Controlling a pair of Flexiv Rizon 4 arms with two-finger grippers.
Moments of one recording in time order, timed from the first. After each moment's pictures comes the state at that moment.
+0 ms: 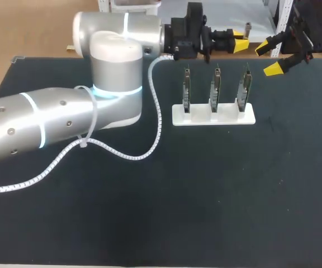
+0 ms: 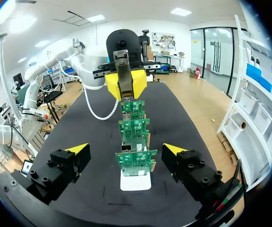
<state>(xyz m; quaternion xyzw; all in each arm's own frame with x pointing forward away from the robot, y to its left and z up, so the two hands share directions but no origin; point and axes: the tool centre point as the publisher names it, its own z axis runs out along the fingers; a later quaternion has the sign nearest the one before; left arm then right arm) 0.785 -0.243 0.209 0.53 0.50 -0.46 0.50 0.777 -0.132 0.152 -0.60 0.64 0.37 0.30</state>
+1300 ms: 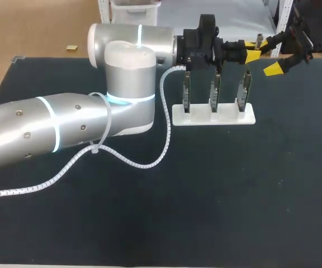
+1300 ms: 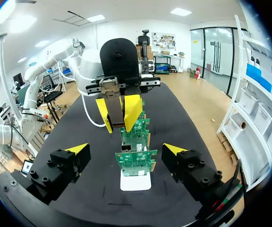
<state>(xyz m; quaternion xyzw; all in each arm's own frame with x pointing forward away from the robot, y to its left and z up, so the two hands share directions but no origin) 0.775 -0.267 0.186 0.53 0.51 -0.48 0.49 0.777 -0.132 0.152 -0.60 0.64 0.37 0.30</state>
